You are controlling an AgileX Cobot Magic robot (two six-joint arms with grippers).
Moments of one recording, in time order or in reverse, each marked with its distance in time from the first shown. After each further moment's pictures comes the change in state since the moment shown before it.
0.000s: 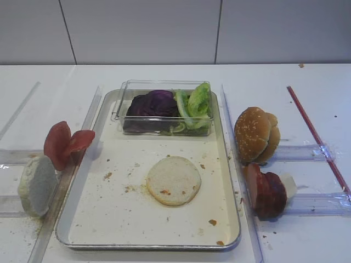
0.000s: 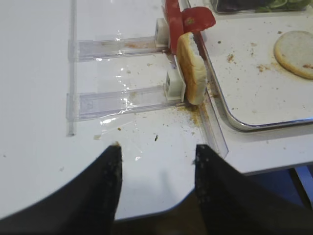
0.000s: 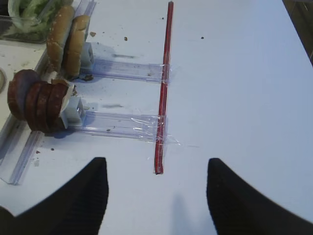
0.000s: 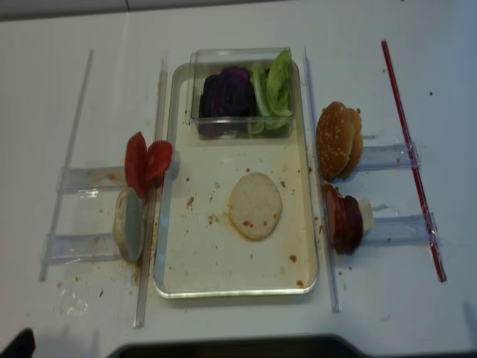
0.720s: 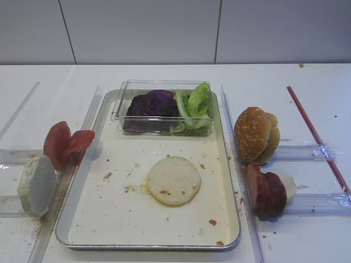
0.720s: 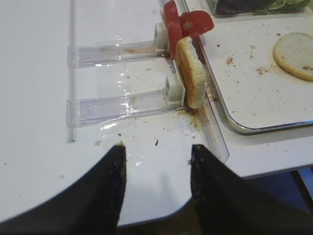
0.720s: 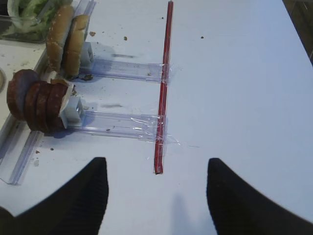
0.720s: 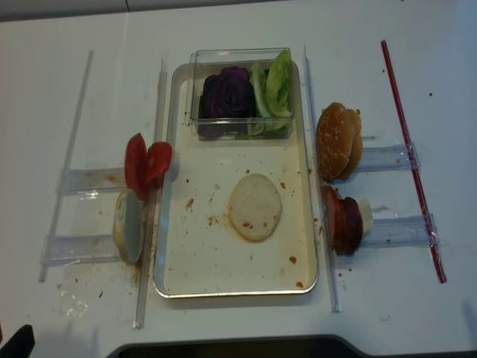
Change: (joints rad) left arm 0.000 -0.001 0.004 0.000 -0.015 0.018; right arm 0.000 0.000 0.000 0.000 0.000 0.000
